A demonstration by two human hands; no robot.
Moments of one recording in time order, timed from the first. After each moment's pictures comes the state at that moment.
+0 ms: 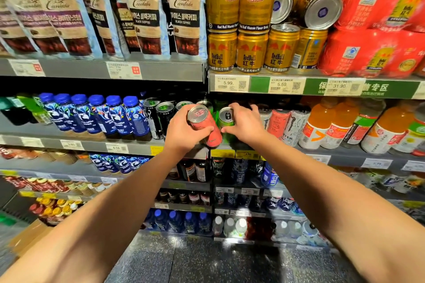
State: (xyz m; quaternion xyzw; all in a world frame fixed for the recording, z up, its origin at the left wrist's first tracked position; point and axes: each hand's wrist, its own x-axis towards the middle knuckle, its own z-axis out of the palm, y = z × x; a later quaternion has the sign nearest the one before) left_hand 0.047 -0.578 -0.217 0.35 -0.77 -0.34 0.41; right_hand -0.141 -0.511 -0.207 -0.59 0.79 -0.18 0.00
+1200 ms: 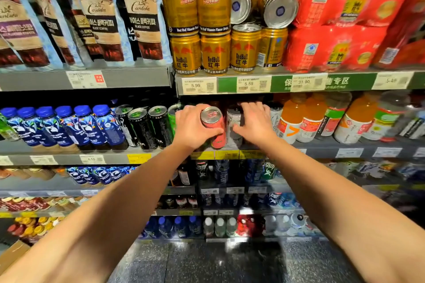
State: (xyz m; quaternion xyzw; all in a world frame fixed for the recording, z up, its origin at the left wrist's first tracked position) left_hand -0.035 -0.558 -0.206 0.34 -0.87 -0.19 0.29; right_hand -0.209 -0.457 -0.210 -0.53 0.83 -0.17 -0.07
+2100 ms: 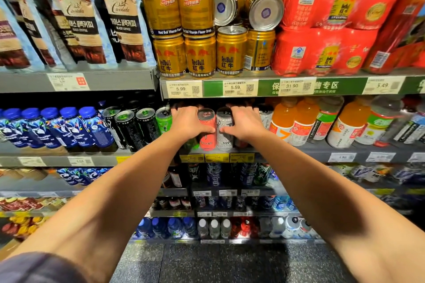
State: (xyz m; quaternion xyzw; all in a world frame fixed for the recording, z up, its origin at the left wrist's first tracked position) left_hand -0.080 -0.574 -0.191 0.42 -0.89 -0.13 0.12; right_hand -0.229 -0.466 -0.197 -0.55 0.83 -0.12 0.03
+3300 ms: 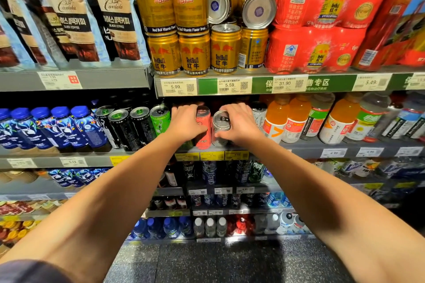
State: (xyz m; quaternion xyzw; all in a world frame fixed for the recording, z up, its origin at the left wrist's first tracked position) left_hand -0.080 -0.570 -0.201 0.38 -0.90 -0.13 0.13; right_hand -0.224 -0.448 -0.211 -0.59 0.77 -0.25 0.00
